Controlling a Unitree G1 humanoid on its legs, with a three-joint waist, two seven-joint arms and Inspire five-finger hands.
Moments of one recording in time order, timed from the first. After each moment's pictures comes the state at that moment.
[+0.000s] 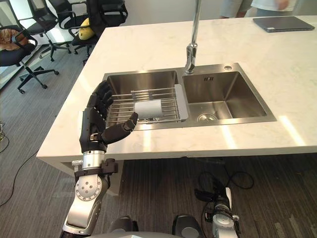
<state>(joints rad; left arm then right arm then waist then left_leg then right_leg) 0.13 0.08 -0.19 -0.34 0.04 -0.18 0.32 0.11 -0.15 -0.15 0.72 0.02 -0.05 -0.19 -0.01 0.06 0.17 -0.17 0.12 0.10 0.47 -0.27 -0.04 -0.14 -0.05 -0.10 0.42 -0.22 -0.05</state>
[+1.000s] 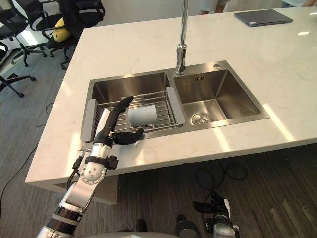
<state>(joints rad) -0.08 0.29 -0.22 -0.03 0.28 -0.11 0.21 0.13 -0.15 -0.15 0.84 0.02 -0.05 -0.13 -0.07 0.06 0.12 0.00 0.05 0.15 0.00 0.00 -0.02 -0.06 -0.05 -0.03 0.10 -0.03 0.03</state>
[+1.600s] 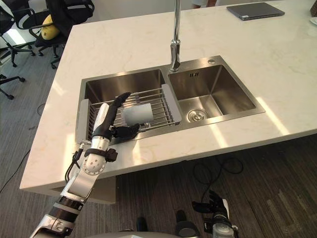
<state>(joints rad) -0.20 0.29 -0.22 0.05 0.32 -0.06 0.25 0.12 -0.15 -0.15 0.85 0.02 -0.05 -0.13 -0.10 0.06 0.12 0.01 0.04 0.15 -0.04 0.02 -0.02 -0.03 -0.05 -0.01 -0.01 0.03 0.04</state>
